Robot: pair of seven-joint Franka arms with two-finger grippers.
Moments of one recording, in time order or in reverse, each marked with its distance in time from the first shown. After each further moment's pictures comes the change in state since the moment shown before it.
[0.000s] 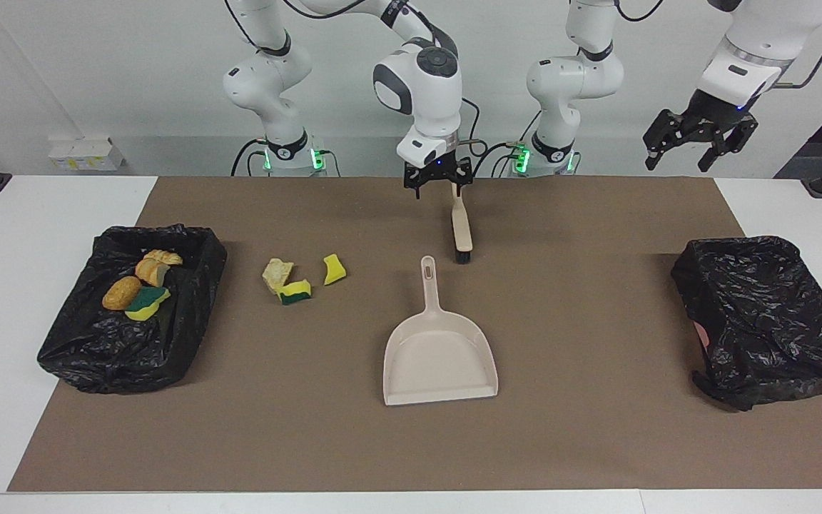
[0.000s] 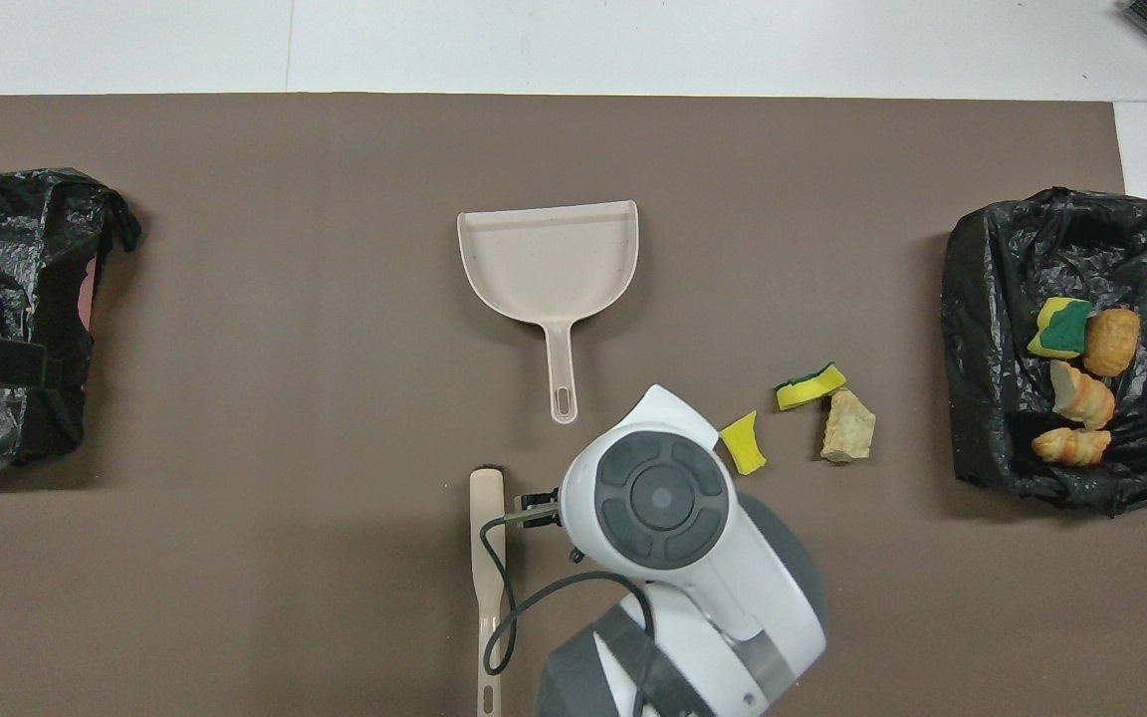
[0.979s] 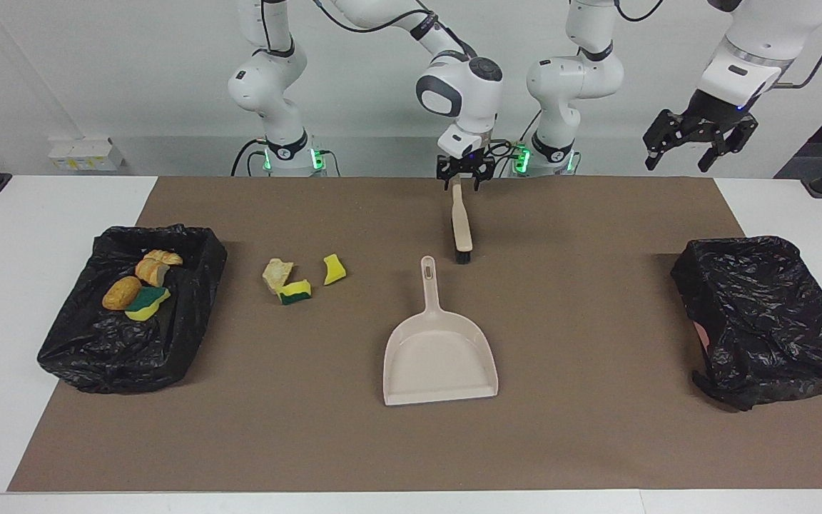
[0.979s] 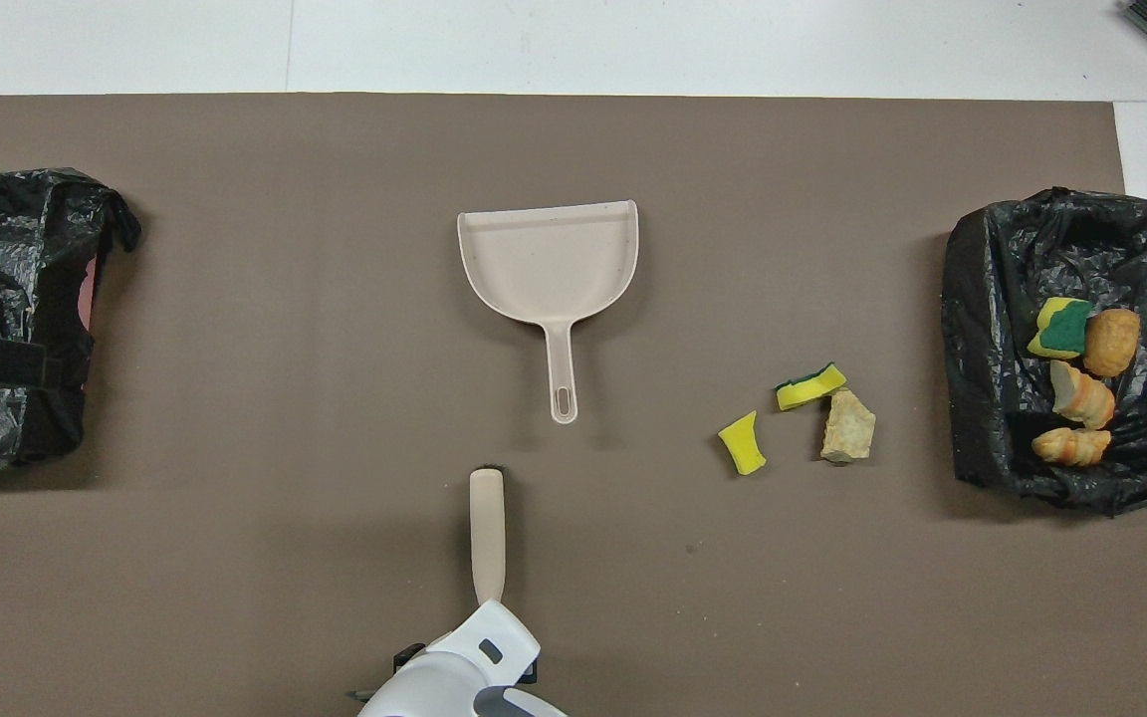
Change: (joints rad) left arm 0.000 0.000 0.000 0.000 0.000 0.000 0.000; right arm 0.199 0.118 -0.001 -0.019 -0.063 0.070 0.218
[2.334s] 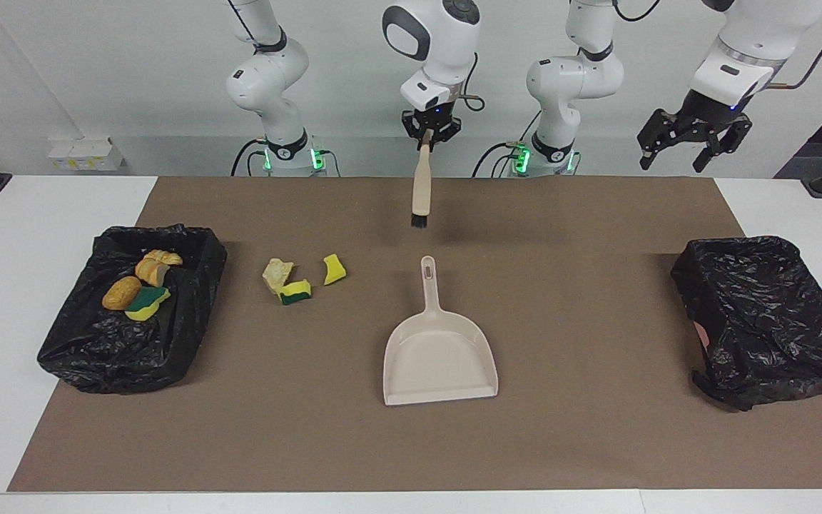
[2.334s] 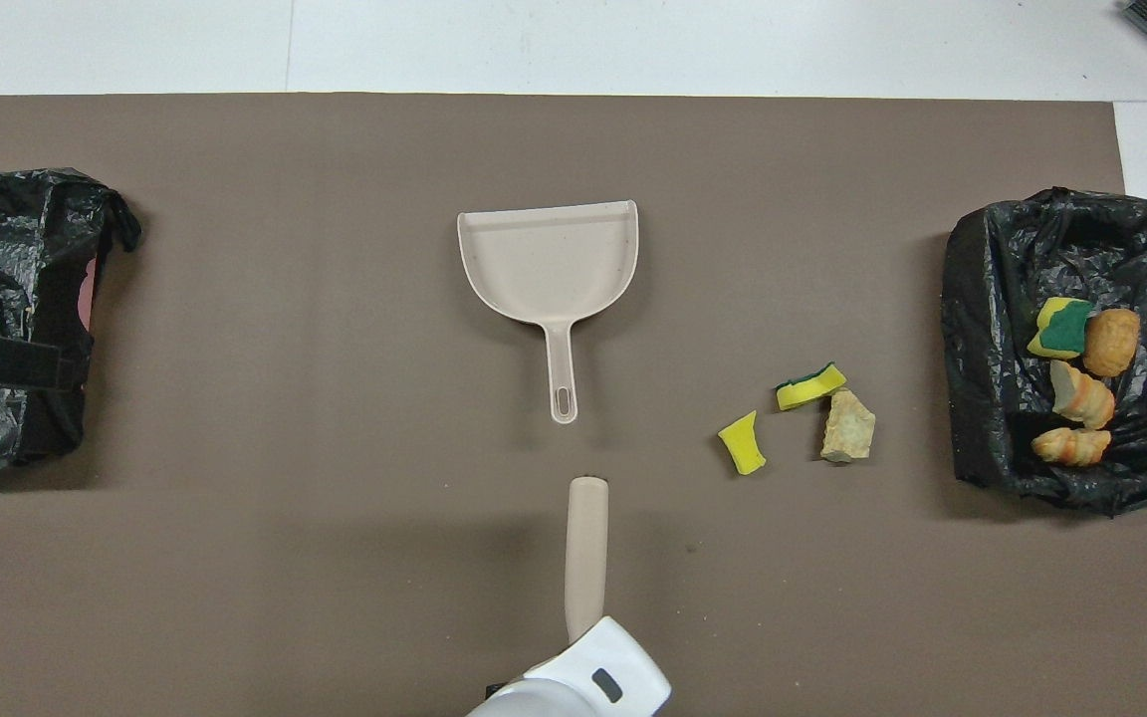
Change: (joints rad) left arm -0.014 0.000 -0.006 0.000 0.000 0.002 -0.004; right arm -0.122 -0.333 -0.014 0.035 0.023 -0.527 -0.076
